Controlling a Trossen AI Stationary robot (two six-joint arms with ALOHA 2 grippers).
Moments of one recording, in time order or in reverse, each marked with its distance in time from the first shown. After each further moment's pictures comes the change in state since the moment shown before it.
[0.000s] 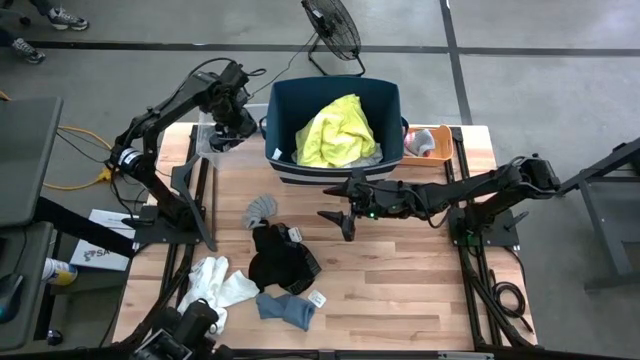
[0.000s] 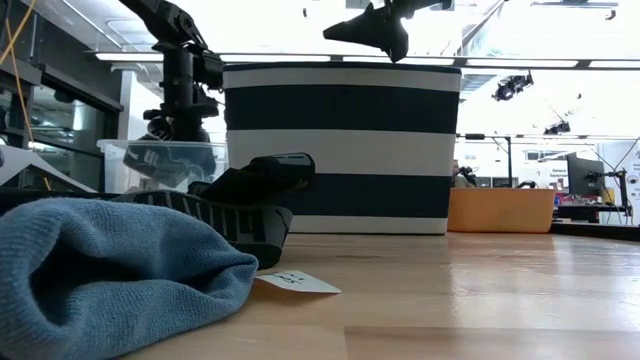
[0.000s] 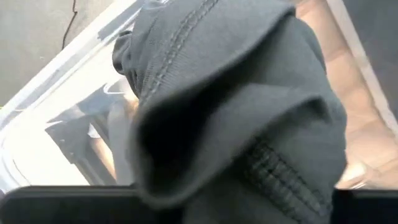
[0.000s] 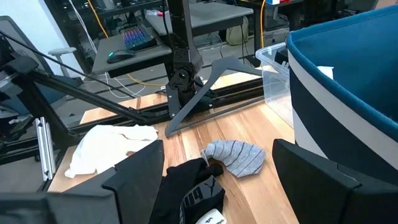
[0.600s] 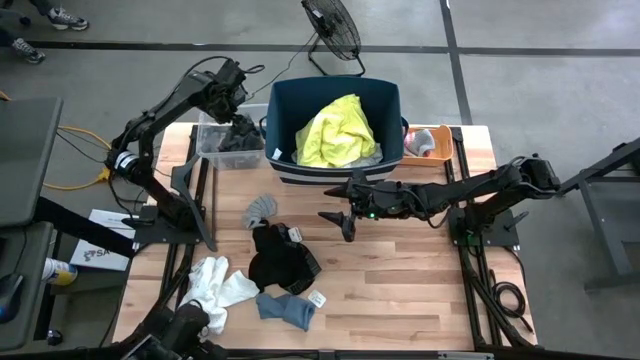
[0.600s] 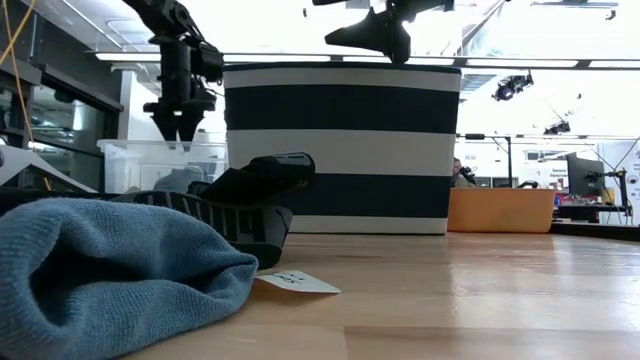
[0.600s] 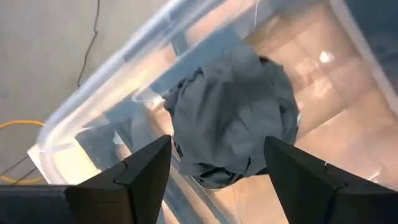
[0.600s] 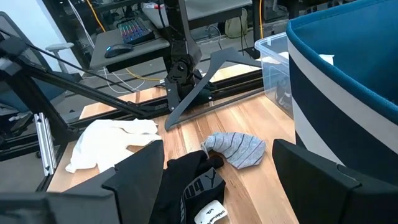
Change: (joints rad) left arm 0.001 -0.046 0.000 0.018 -0.051 0.050; right arm 0.000 0.000 0.000 -0.031 0.000 0.026
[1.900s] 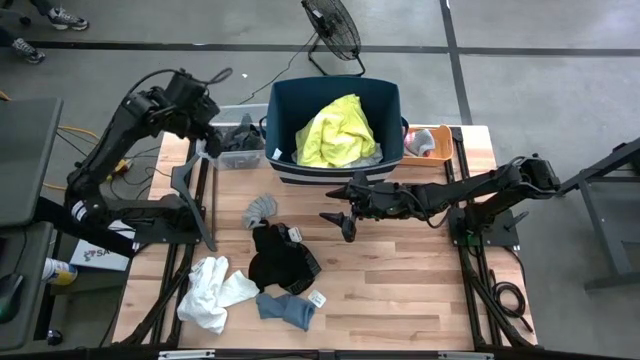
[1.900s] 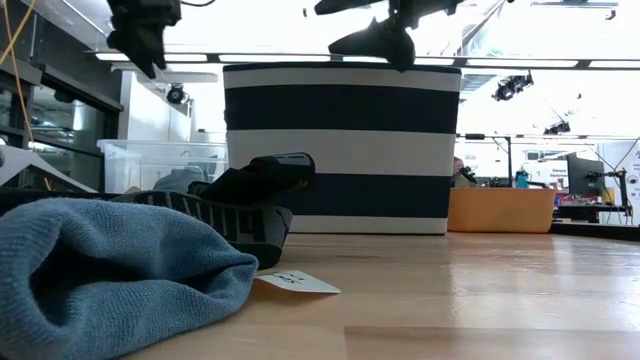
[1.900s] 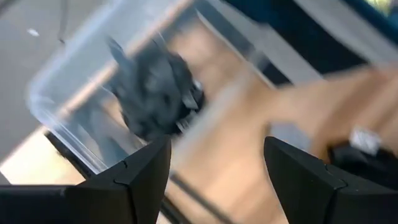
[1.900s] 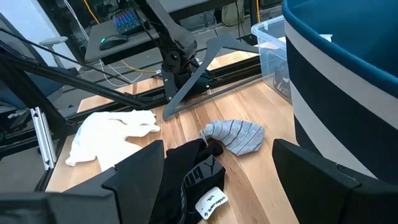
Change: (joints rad) left arm -0.155 -0.470 0.001 -0.235 0.188 0.001; right arm 0.000 0.000 0.000 -0.052 0.000 0.051
